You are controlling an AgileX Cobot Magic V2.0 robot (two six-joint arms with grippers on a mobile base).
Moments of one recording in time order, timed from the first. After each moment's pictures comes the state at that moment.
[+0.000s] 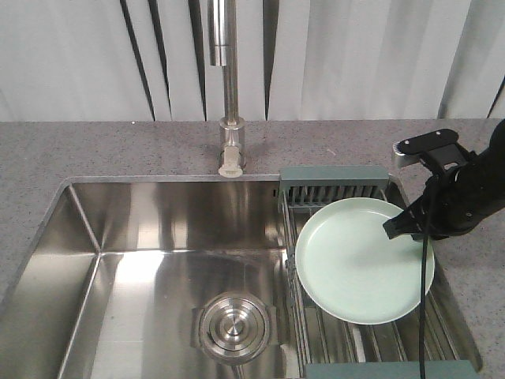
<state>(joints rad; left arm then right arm) -0.02 0.46 -0.57 -0.14 0.89 0.11 0.08 1.60 -1.12 0.09 0.79 -0.31</state>
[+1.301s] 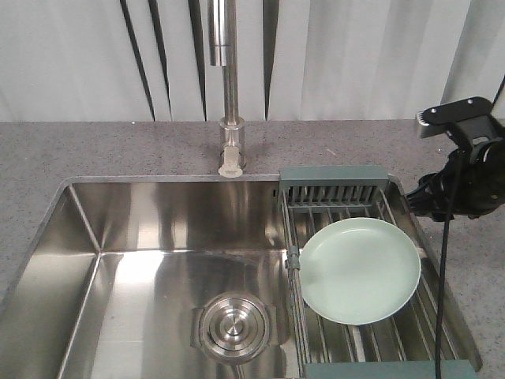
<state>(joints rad) -0.02 0.46 -0.57 -0.14 0.89 0.11 0.08 1.44 -1.12 0.07 0.78 -0.24</state>
